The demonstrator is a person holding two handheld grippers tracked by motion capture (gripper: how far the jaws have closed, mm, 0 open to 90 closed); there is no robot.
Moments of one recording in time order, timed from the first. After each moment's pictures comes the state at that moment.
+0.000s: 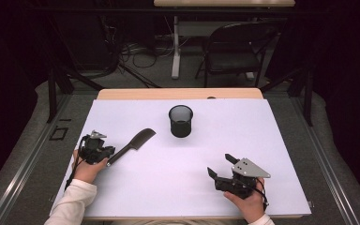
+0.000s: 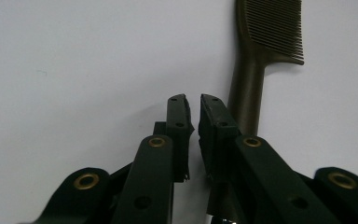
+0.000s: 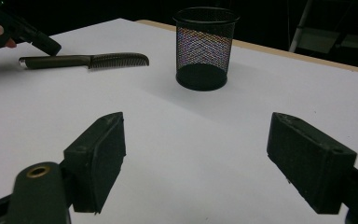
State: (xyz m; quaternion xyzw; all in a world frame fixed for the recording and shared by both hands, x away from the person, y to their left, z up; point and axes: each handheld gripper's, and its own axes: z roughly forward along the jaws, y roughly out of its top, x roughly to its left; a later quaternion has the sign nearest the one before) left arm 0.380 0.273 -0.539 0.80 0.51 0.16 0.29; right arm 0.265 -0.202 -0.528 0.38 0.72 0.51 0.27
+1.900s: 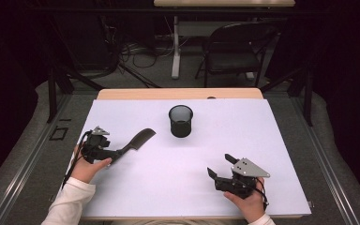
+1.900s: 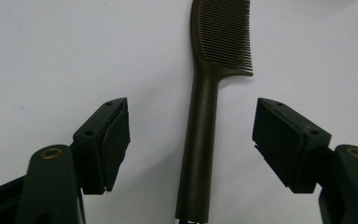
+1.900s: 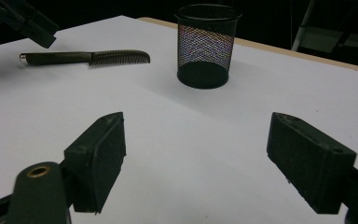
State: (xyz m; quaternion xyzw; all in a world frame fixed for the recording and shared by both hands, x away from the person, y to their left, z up) left arm 0.382 0.259 -0.519 0.83 0.46 0.13 0.29; right arm 0.266 -0.202 -0.529 0.37 0.73 0.51 0.26
